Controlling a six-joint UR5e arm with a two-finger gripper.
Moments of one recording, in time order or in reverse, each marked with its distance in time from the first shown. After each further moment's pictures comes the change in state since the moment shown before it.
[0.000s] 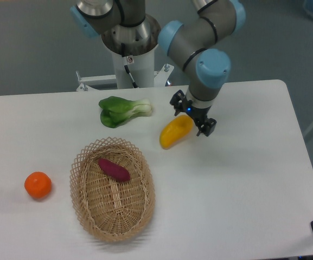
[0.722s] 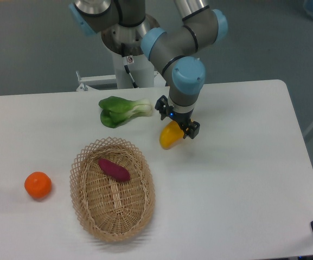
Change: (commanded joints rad) arm -0.080 -0.044 -0.046 0.135 0.095 -0.087
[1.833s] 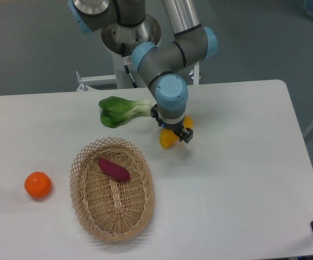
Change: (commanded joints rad) arm -0.043 -0.058 -0.008 0.043 0.115 -0.094
